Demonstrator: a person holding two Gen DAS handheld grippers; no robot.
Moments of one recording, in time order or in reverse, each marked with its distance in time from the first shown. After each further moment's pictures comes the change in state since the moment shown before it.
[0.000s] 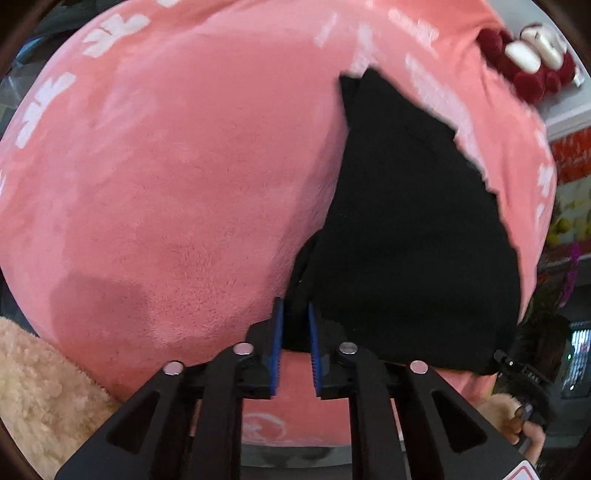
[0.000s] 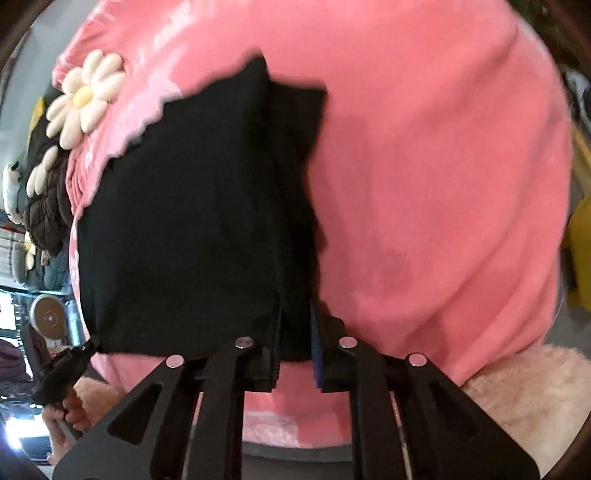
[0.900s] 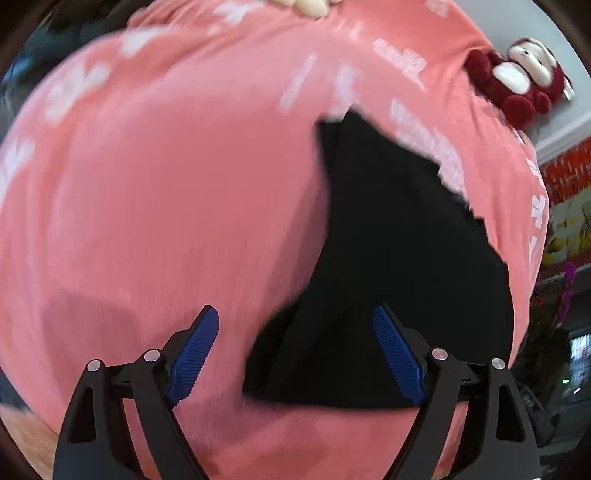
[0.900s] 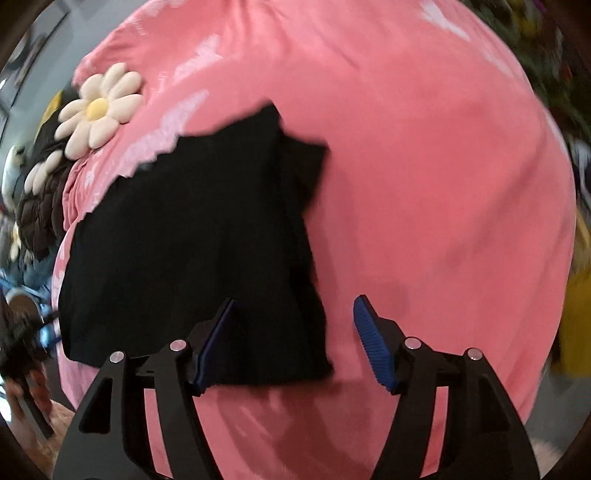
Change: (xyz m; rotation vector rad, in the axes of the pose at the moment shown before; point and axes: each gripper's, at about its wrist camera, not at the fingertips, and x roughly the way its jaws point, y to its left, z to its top) left arm 0.029 -0.009 0.057 -0.007 -0.093 -0.026; right arm 0.031 -0.009 0.032 -0.022 -0.113 0.010
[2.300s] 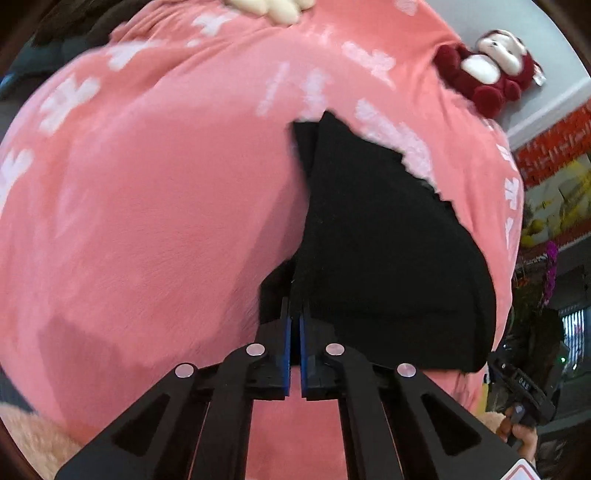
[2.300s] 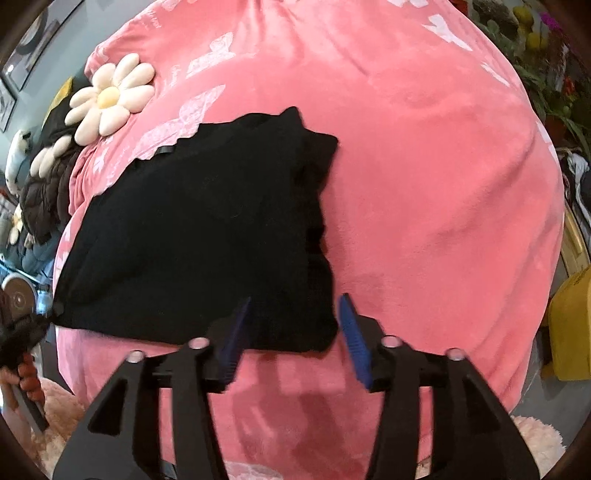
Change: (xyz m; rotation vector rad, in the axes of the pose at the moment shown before) left arm -0.023 -0.005 -0.010 0.097 -0.019 -0.054; right arm -0.024 0.009 -0.007 -0.106 -0.025 -0.045
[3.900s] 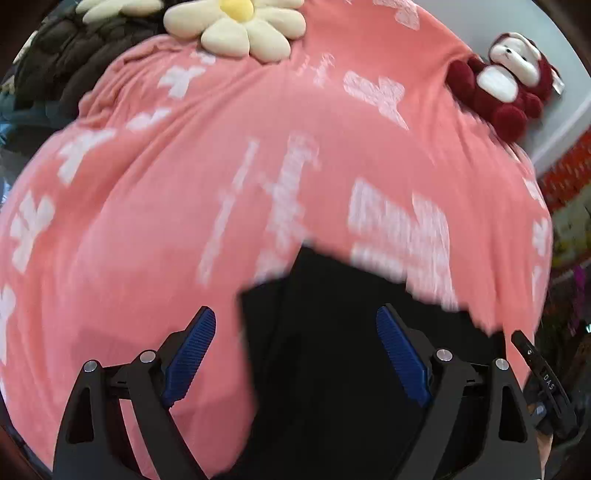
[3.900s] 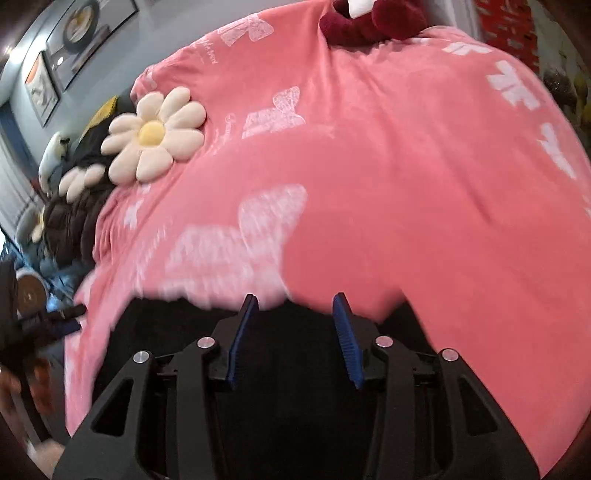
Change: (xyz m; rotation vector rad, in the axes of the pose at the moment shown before) left arm 0.030 -0.061 0.138 0.064 -0.099 0.100; right arm 0.028 0.087 0.125 -0.175 -0.207 0.104
